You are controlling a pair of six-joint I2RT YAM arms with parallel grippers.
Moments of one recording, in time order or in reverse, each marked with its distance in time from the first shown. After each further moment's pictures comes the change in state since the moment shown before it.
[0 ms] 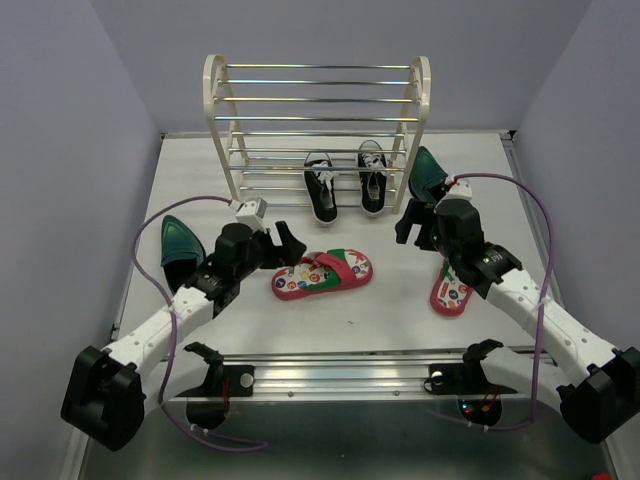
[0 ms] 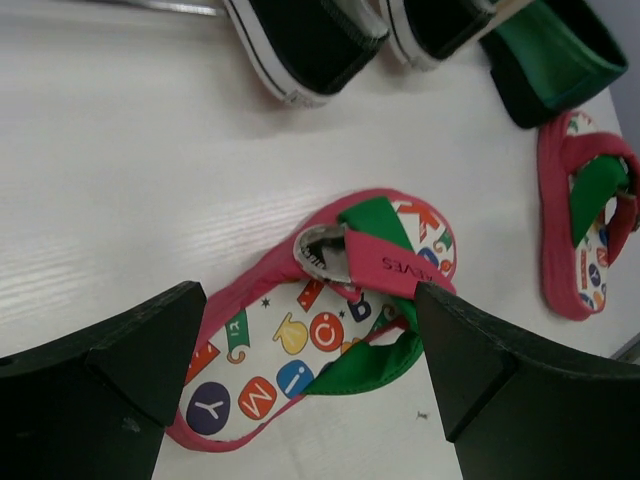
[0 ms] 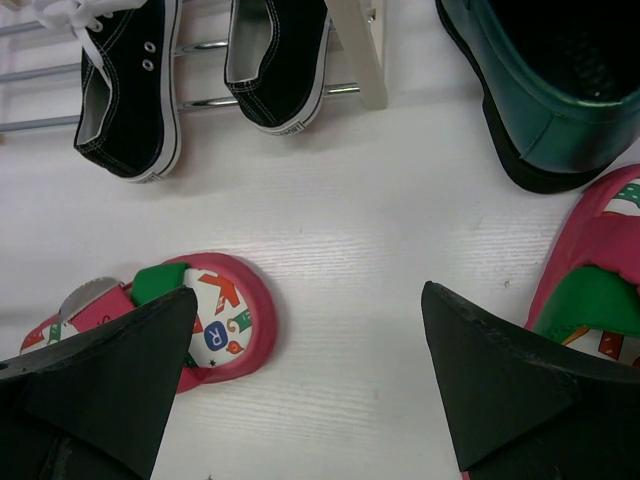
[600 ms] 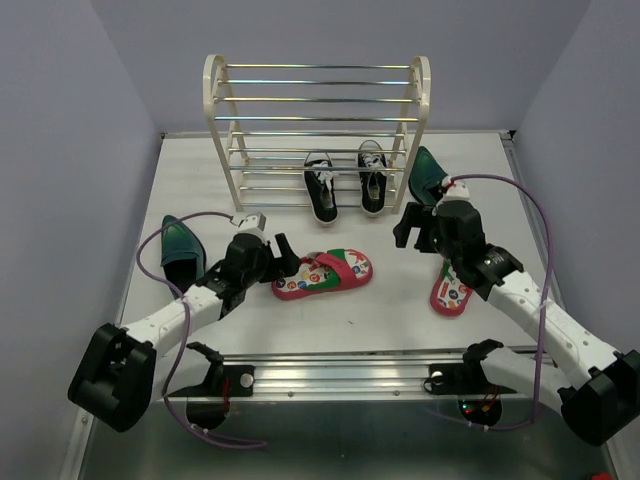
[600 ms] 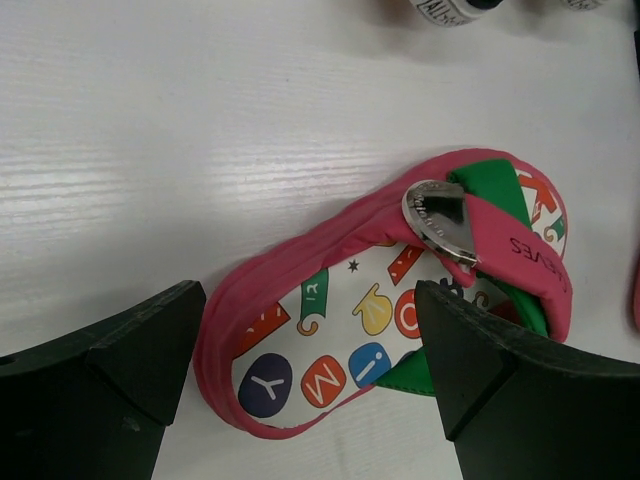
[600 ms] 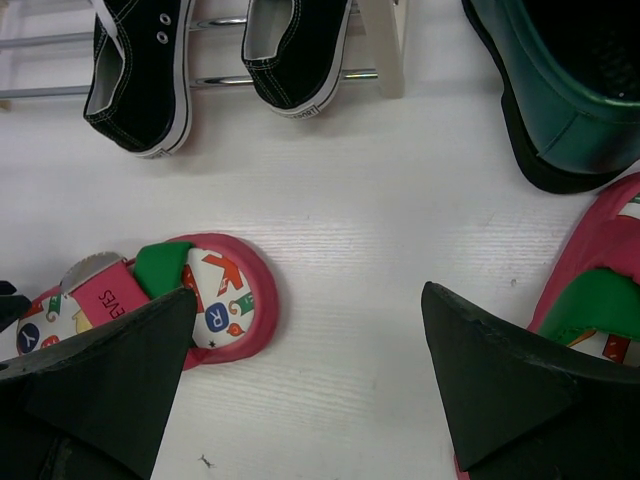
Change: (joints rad) left arm -0.021 0.126 -0.097 0.018 -0.091 -0.085; right arm 0.000 -0.003 -0.006 -0.007 -0.054 -0.042
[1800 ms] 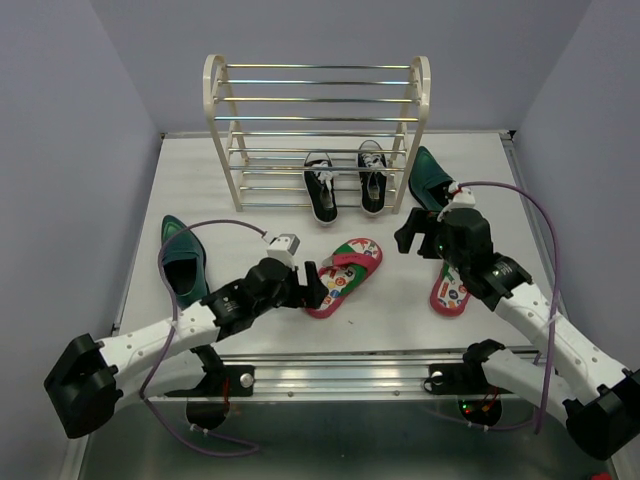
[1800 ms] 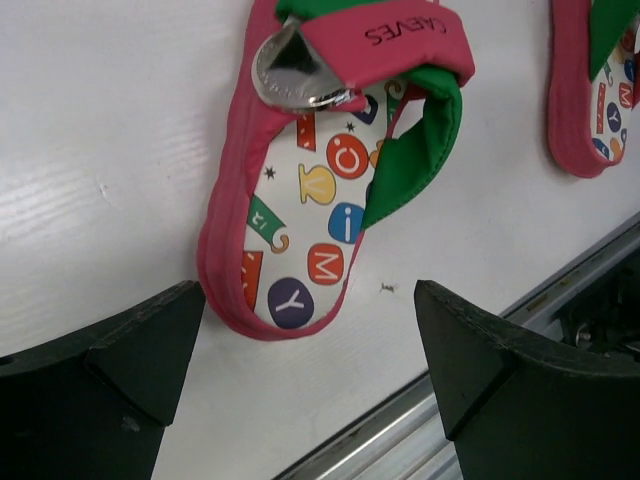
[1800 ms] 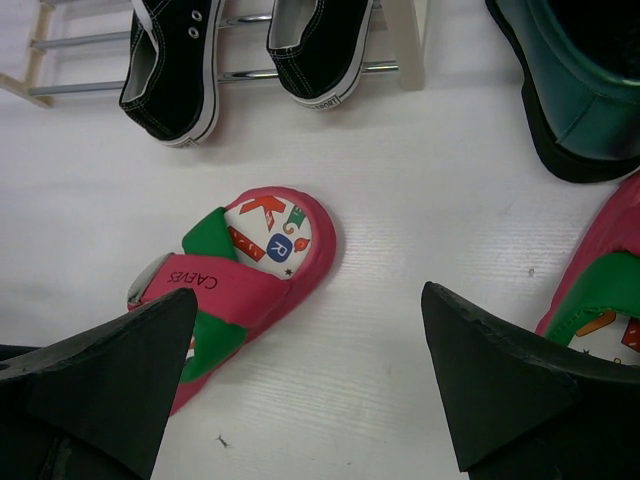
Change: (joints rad) left arm -0.394 -0.159 -0.004 -0.157 -0.087 -0.102; right arm 0.000 -0.095 -0.048 -0.007 -0.042 0.023
